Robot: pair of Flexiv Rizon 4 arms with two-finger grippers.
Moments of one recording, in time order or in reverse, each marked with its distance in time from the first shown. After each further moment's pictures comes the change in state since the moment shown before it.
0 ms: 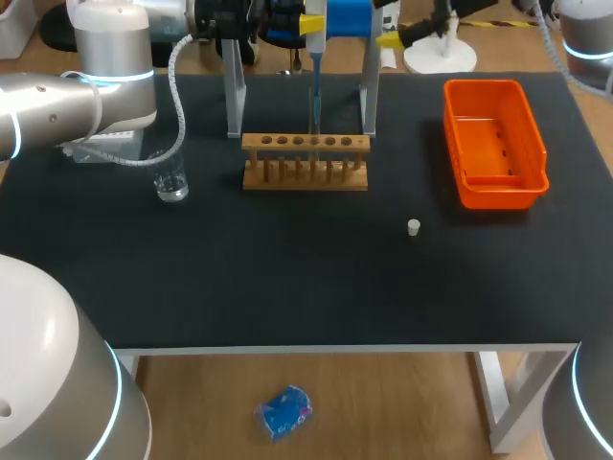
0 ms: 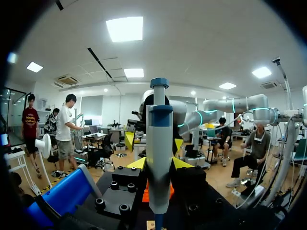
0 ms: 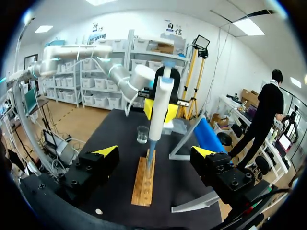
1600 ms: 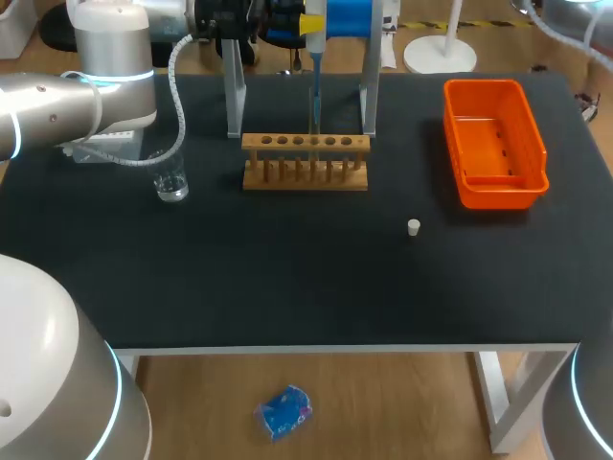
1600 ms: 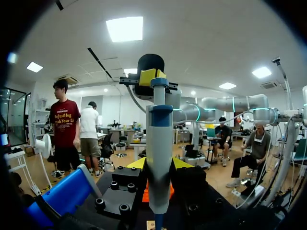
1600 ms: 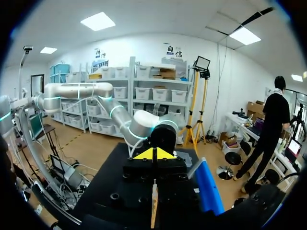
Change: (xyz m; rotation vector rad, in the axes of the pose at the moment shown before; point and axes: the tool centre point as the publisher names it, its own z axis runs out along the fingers) left arm 0.000 0.000 0.000 0.000 0.000 0.000; right arm -0.022 0.127 0.003 -0.203 0.084 0.060
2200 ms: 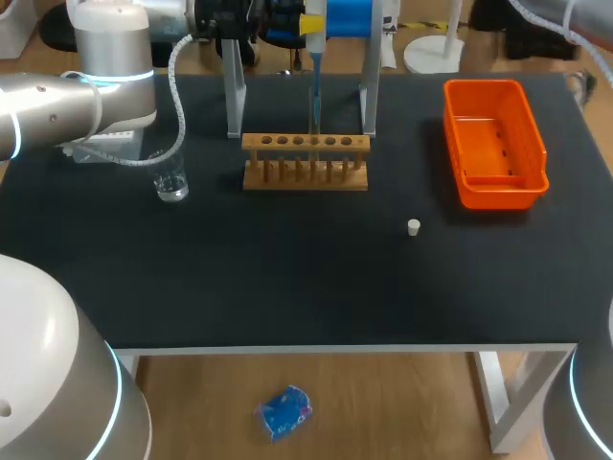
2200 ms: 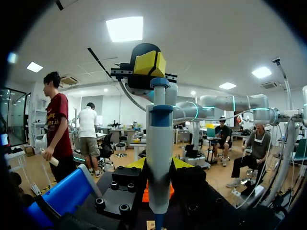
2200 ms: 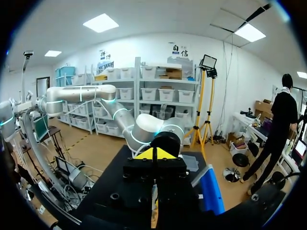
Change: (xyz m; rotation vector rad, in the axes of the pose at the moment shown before) left arm 0.000 0.000 0.000 0.000 0.000 0.000; right arm -0.007 0.011 0.030 0.001 0.072 0.009
